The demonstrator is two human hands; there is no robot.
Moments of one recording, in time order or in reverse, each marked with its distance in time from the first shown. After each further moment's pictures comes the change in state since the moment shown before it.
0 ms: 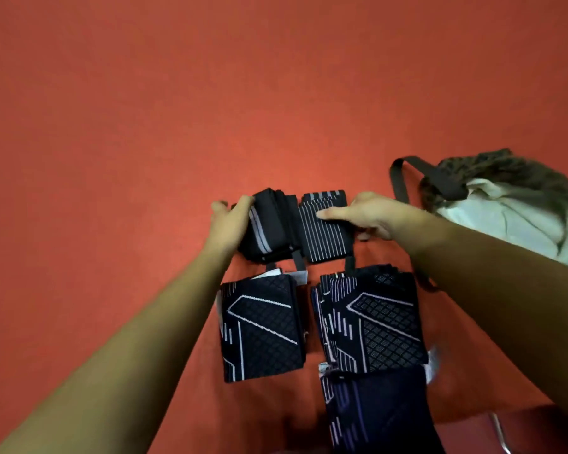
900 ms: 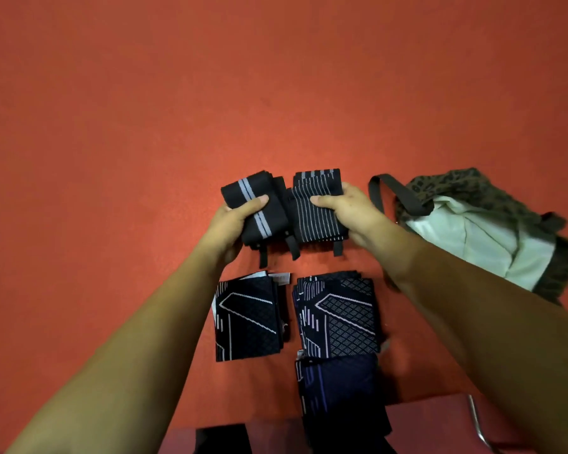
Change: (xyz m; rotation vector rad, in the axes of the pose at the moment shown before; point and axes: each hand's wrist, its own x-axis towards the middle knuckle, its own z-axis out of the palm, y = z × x) left_hand -0.045 0.045 0.005 -0.489 -0.289 0.068; right_hand -0.044 -0.019 -0.025 0.596 -0.011 -0.249
